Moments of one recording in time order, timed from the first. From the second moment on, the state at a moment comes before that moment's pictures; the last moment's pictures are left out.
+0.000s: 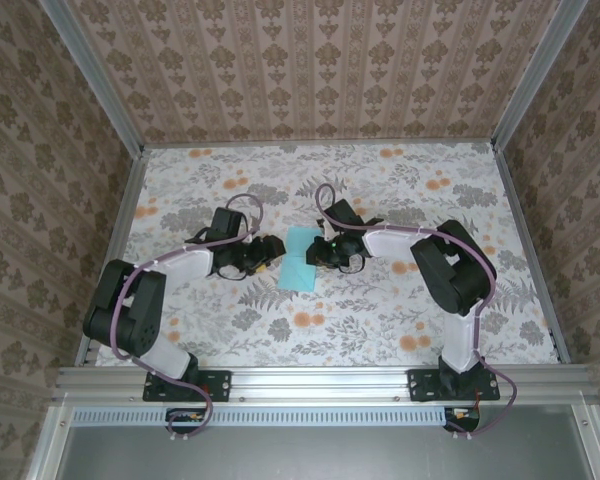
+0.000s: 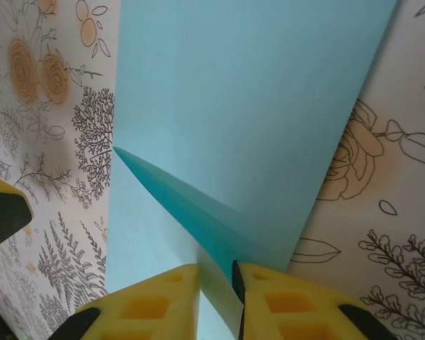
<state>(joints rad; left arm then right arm) -0.40 1.56 0.75 -0.13 0.56 -0.75 0.57 1.94 1.14 -0.23 -0.41 0.66</state>
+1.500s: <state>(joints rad) -0.49 1.81 0.85 0.04 0.72 -0.76 0.51 1.81 1.02 -0.12 -0.44 0.76</state>
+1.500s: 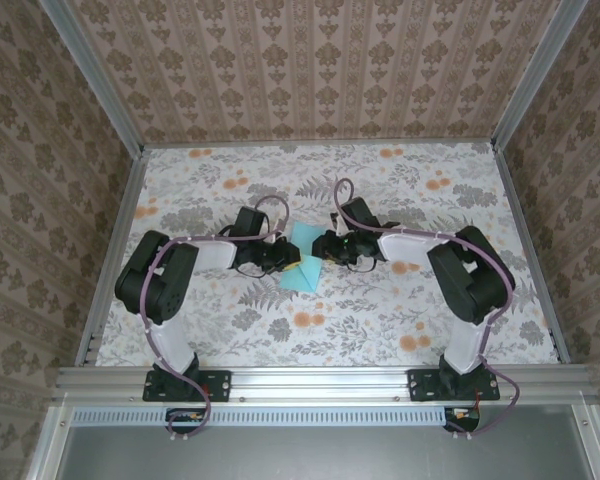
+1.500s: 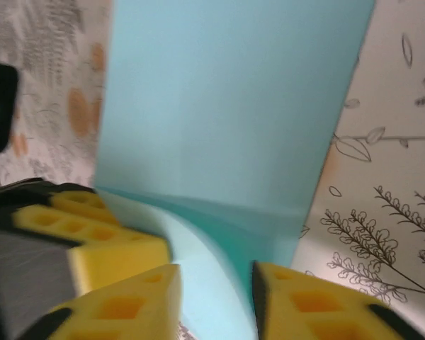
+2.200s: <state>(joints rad) -0.59 1.52 1.24 -0.76 0.14 -0.41 0.44 1.17 0.81 -0.30 -0.02 0.63</state>
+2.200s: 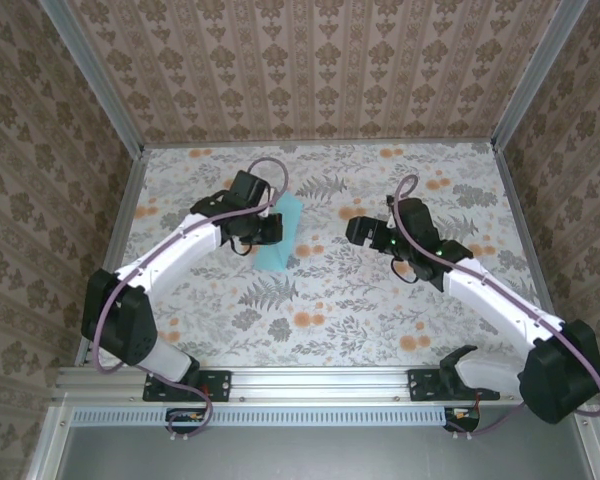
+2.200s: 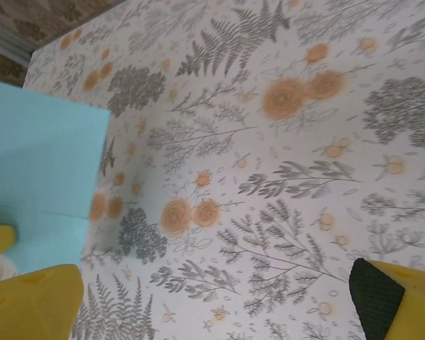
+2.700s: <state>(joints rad) -0.81 1.97 1.56 -1.11 -0.58 -0.41 0.41 1.01 0.71 -0.39 0.12 0.63</state>
